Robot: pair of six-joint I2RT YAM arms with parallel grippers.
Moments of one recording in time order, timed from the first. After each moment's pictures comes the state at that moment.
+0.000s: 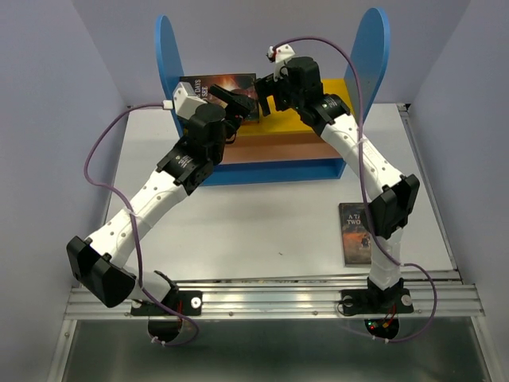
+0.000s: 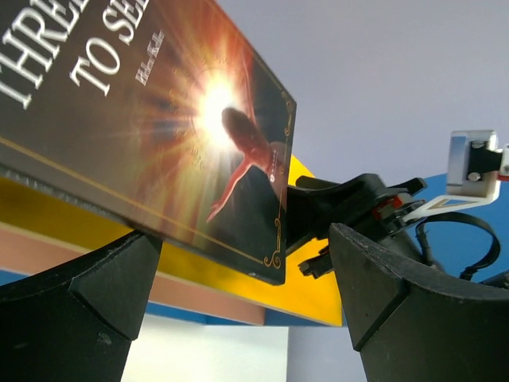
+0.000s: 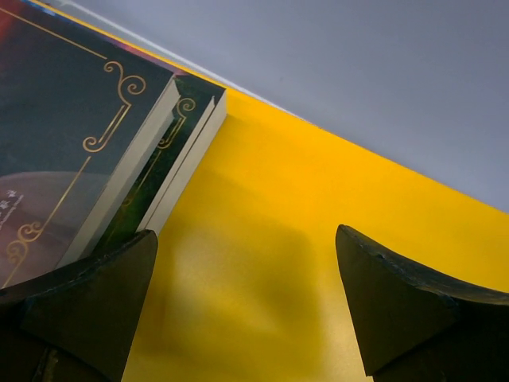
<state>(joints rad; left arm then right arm) -0.66 1.36 1.41 -0.23 -0.58 -1.09 0.56 2.00 2.20 -0.52 0.08 -0.06</state>
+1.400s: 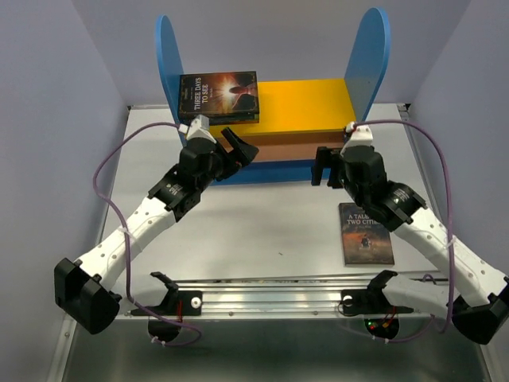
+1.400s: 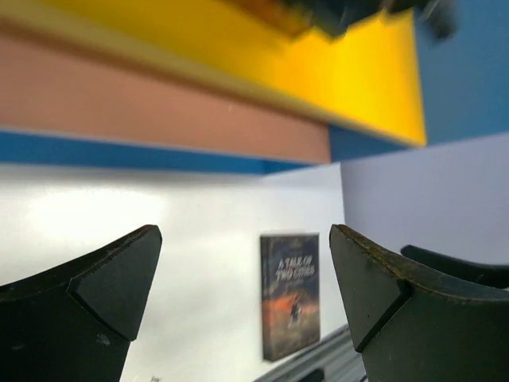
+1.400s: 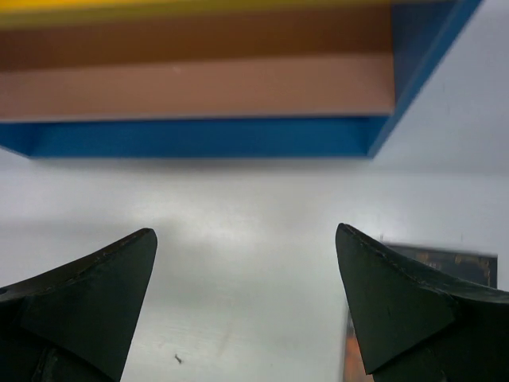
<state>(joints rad) -0.59 1.16 1.06 -0.20 -0.11 -0.95 0.67 1.08 1.18 -0.51 0.46 0.33</state>
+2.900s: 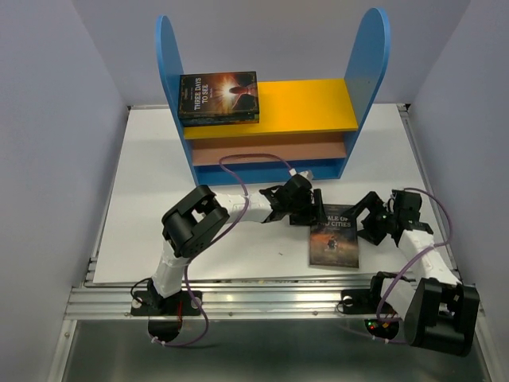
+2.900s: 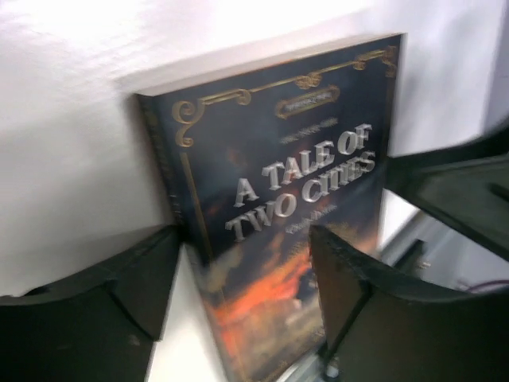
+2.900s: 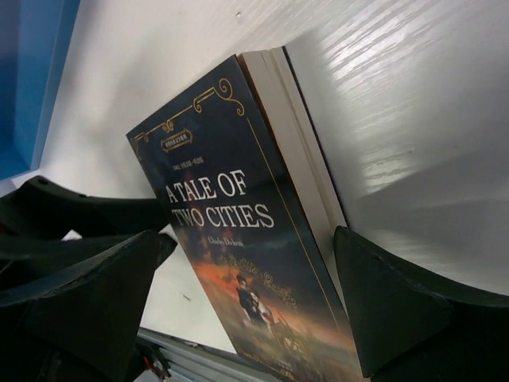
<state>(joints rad) -0.99 2.02 1.26 0.03 0.17 -0.95 -0.23 1.02 0.43 -0.36 -0.50 0.66</state>
